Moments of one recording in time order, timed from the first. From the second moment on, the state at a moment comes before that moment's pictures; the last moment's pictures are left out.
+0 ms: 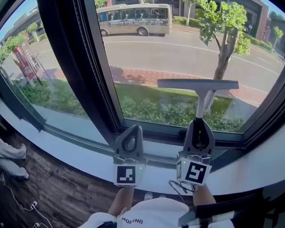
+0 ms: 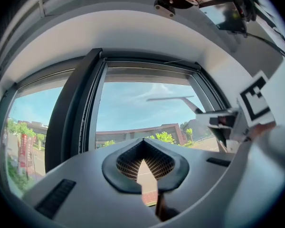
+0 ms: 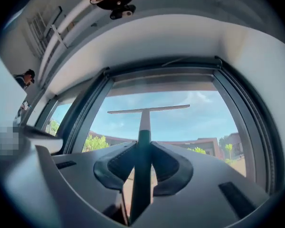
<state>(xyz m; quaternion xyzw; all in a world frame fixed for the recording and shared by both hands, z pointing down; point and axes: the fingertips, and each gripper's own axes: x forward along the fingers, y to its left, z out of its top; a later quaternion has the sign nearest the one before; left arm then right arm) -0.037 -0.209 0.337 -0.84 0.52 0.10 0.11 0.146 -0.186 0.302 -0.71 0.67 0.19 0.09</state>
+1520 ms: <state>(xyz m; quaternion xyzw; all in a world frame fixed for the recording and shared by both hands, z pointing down) -0.121 -0.208 0.303 -0.79 0.58 0.11 0.15 0.003 -0.331 0.053 -0.69 0.64 0.28 0.18</state>
